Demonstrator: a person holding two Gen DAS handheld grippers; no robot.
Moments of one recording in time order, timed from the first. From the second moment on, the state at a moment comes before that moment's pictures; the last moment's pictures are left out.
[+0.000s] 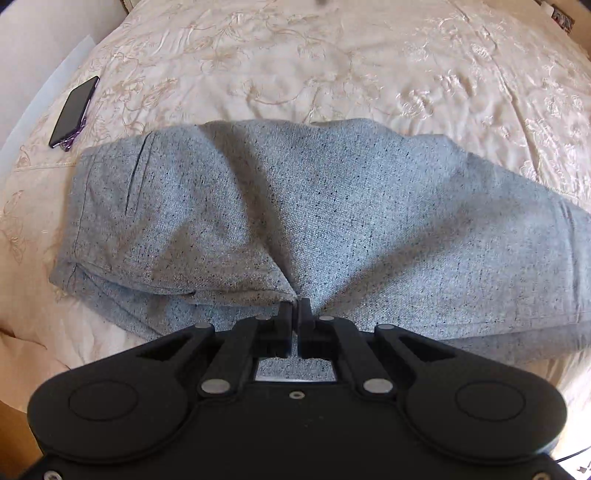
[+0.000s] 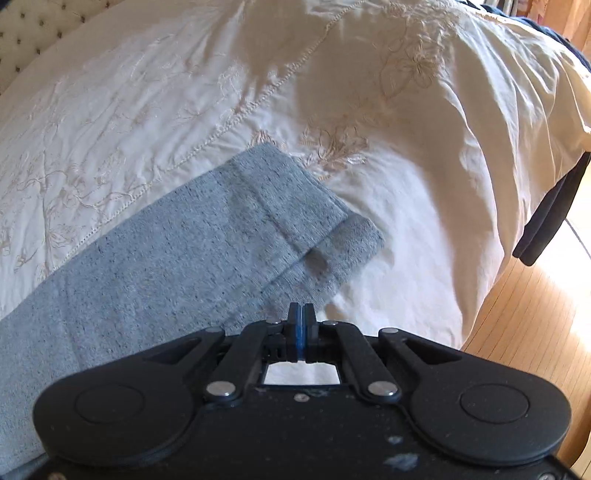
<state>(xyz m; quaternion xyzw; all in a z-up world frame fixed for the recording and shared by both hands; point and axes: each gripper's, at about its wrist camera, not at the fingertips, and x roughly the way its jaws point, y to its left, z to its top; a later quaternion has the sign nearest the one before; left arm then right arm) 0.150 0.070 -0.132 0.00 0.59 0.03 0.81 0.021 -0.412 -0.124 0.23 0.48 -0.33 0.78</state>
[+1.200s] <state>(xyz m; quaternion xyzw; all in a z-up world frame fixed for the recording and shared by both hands) 0.135 0.054 -0.132 0.01 0.59 0.12 0.80 0.031 -0.474 -0.129 0.18 0.50 -0.28 0.80</state>
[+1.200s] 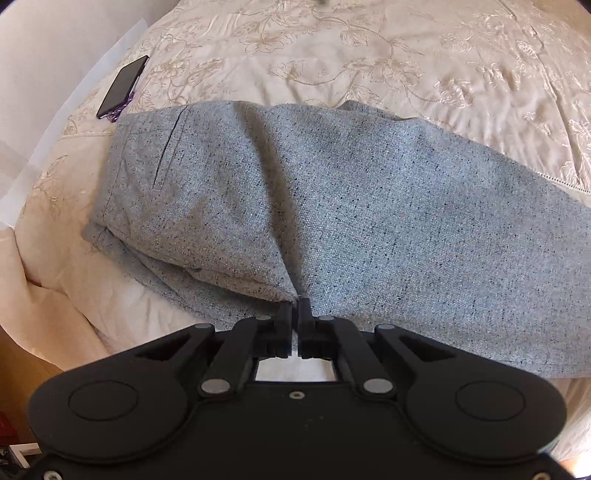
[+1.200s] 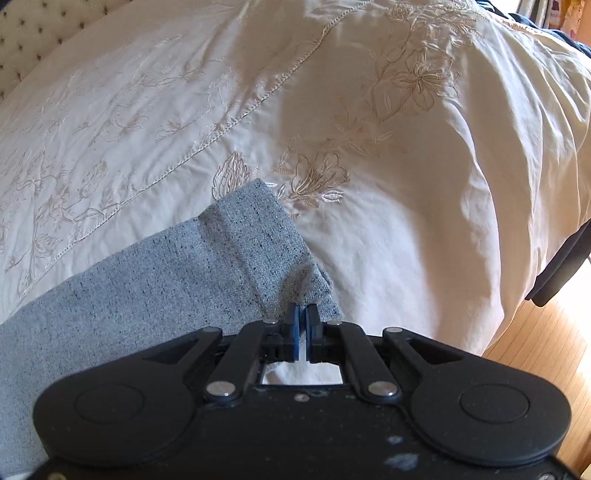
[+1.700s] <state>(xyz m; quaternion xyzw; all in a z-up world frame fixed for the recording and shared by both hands) 0.111 0.067 -0.118 0.01 0.61 0.10 0.78 0.034 -0.460 -0.110 0.13 0.50 -0.31 0.80</state>
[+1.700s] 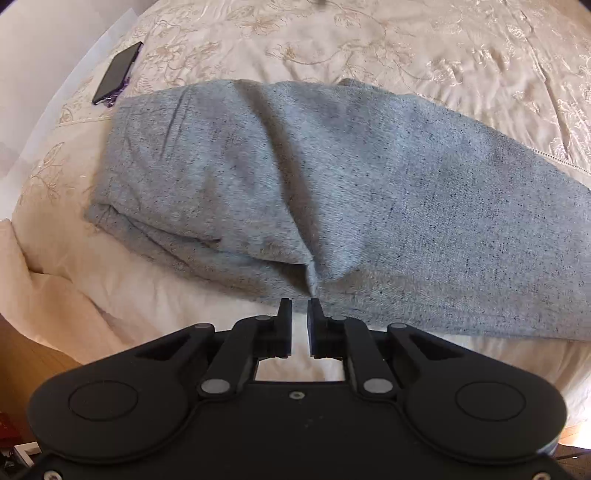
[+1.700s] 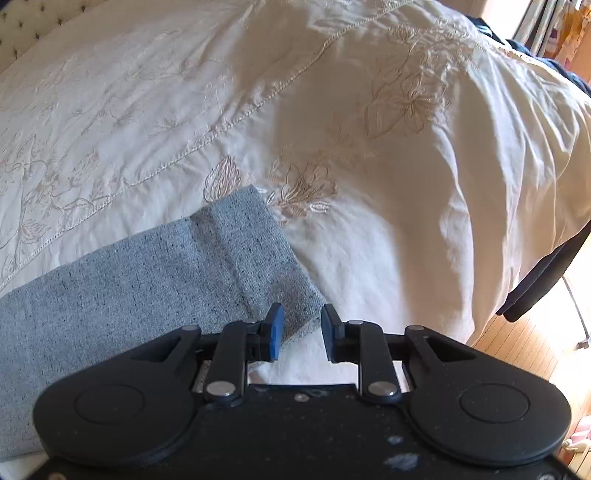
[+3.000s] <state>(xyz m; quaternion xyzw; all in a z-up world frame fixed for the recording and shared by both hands) 0.199 0.308 -0.163 -0.01 0.63 0.02 0.77 0.118 0.096 -0.132 -0.16 0.53 0.30 0.78</state>
